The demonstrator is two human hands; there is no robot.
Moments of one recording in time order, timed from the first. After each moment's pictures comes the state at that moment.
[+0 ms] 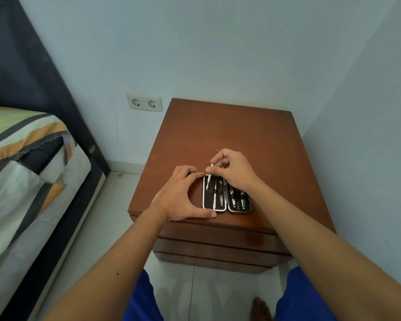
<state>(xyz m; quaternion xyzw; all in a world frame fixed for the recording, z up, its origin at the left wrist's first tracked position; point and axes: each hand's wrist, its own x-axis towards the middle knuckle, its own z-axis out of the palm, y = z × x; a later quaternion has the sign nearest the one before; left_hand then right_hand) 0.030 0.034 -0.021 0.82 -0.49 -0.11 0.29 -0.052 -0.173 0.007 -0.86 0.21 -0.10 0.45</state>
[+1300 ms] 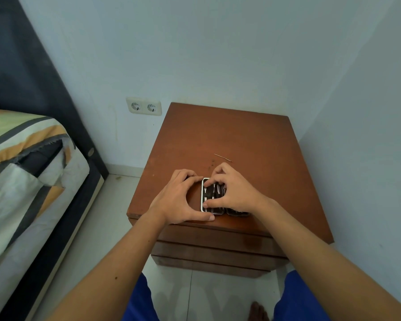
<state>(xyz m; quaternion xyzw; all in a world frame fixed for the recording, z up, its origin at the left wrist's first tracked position) 0.029 0.036 -0.020 0.82 -0.48 -0.12 0.30 -0.089 -0.159 0.008 -0.95 0.08 -0.01 0.31</state>
